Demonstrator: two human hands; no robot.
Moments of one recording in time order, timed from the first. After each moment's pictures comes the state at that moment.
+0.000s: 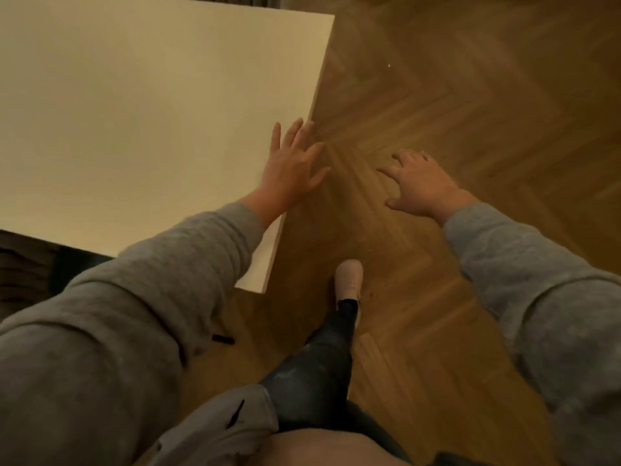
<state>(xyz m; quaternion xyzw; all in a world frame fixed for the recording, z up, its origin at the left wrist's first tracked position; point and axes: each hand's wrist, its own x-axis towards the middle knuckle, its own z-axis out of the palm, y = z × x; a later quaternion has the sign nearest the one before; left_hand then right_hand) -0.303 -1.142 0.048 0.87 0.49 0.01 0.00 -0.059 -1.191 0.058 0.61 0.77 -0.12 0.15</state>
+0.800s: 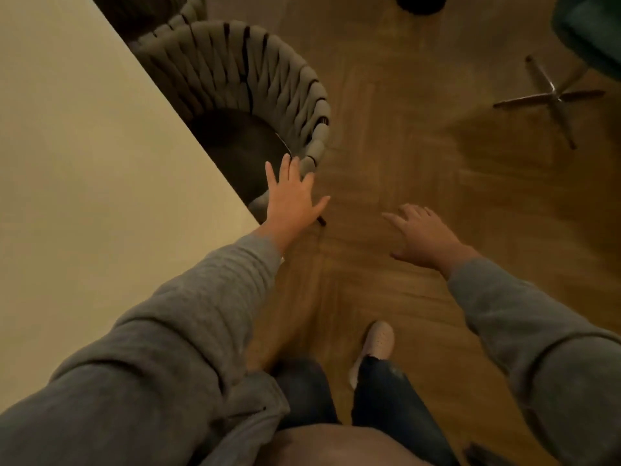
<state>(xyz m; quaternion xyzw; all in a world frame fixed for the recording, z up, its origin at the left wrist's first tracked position) -0.152 -0.679 0.045 0.56 0.83 -0.05 0.06 0.083 -0.592 0.052 0.34 0.90 -0.07 0.25</state>
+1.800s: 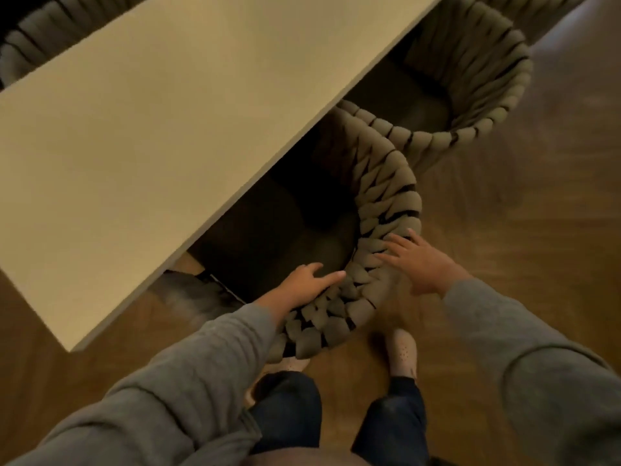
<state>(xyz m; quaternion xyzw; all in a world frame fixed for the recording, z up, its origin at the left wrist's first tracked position) -0.327 -0.410 0.001 -0.22 0.79 0.43 0.38 -0.429 -0.178 0.027 -0.45 0.82 0.24 0.26</state>
